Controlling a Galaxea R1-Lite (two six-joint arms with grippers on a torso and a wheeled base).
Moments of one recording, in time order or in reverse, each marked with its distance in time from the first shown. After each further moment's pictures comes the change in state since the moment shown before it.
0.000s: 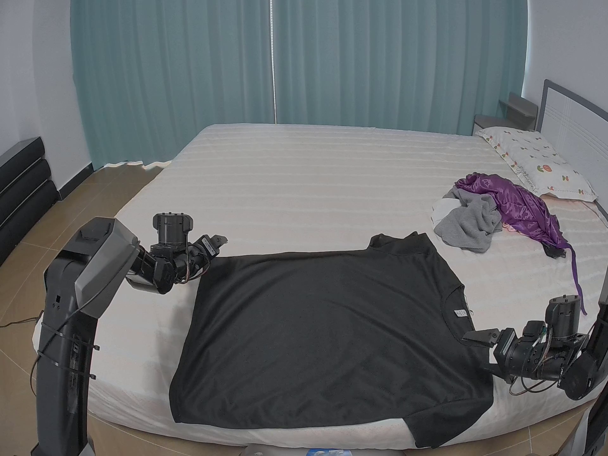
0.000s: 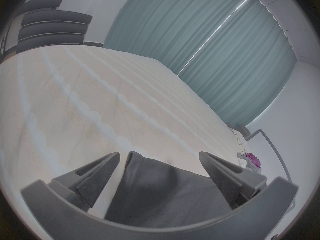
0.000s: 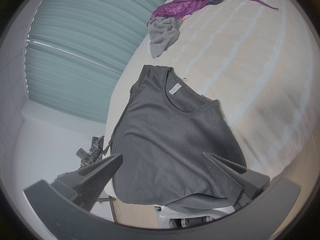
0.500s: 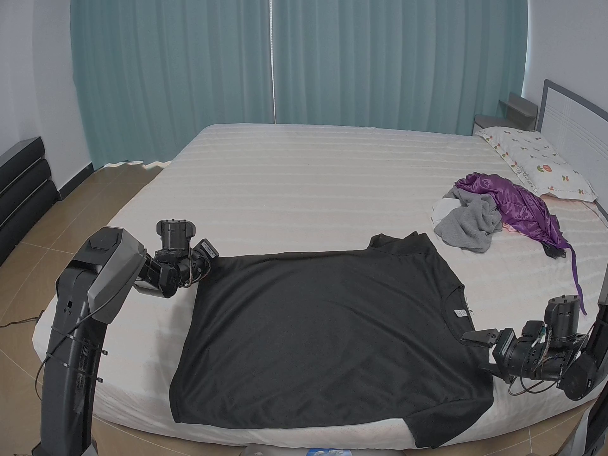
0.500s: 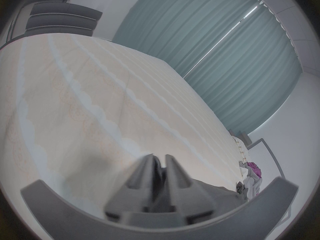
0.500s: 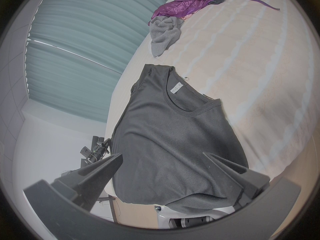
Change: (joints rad) left arm 0.007 0.095 -0.103 0.007 0.023 -0.073; right arm 0.010 0.001 0.000 -0.005 -0.001 0.000
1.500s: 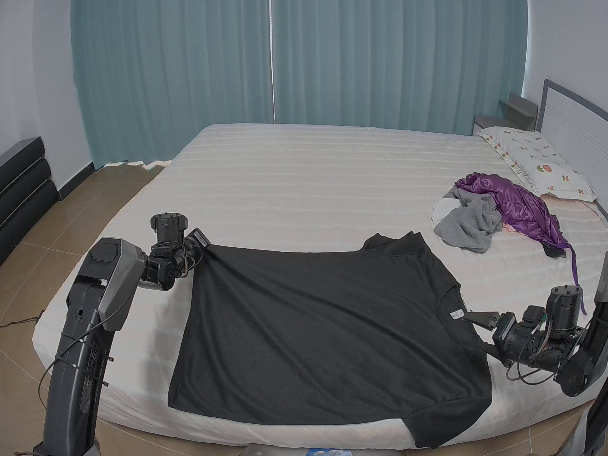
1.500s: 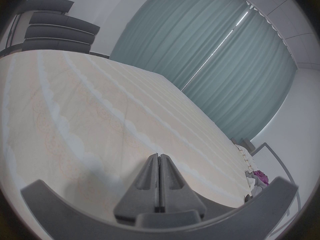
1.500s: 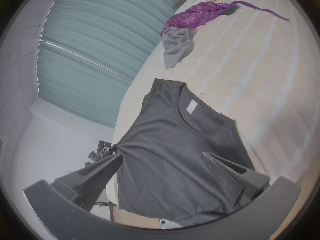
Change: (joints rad) left arm 0.056 0.135 -0.285 0.035 0.043 0.065; right arm 0.002 0.021 -0.032 -0.119 -0.019 0.008
